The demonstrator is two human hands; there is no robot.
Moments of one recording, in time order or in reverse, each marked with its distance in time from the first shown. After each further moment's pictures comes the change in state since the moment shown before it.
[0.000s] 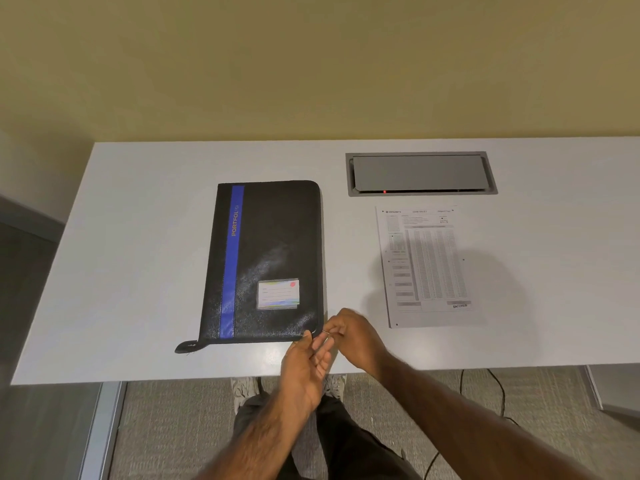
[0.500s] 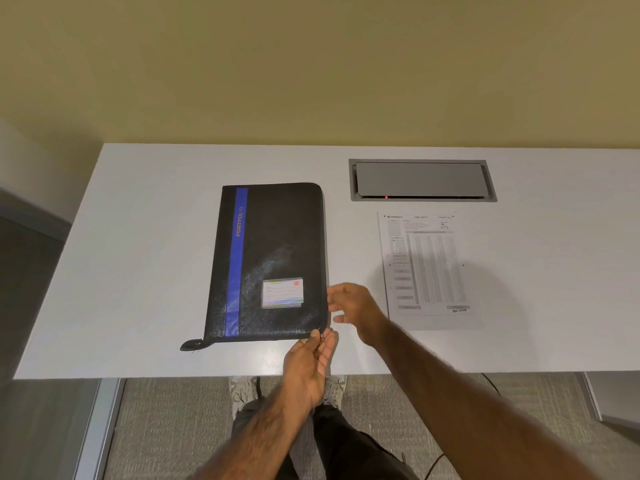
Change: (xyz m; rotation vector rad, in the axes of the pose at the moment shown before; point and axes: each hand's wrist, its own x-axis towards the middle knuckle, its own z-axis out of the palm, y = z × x) left_hand 0.002 0.002 0.003 -0.180 -0.017 -0.046; right_hand 0.031 -0.032 -0.037 0.626 -0.041 0.246
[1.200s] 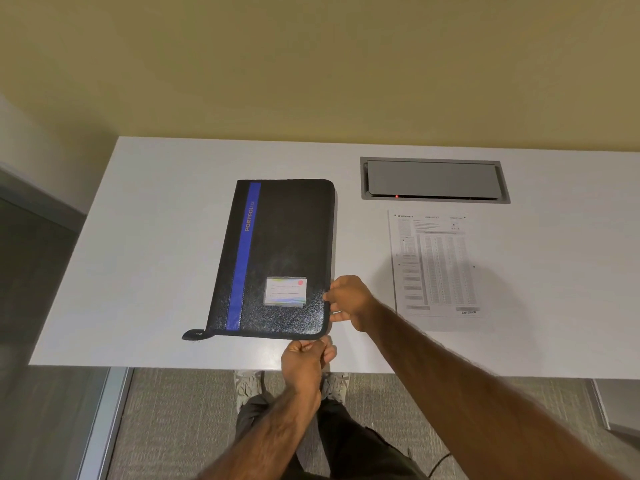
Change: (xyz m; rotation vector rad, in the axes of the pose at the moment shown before) left_hand 0.016 -0.009 -0.024 0.384 0.004 0.390; right_hand 0.014 -0.033 0.026 0.064 0.046 0.244
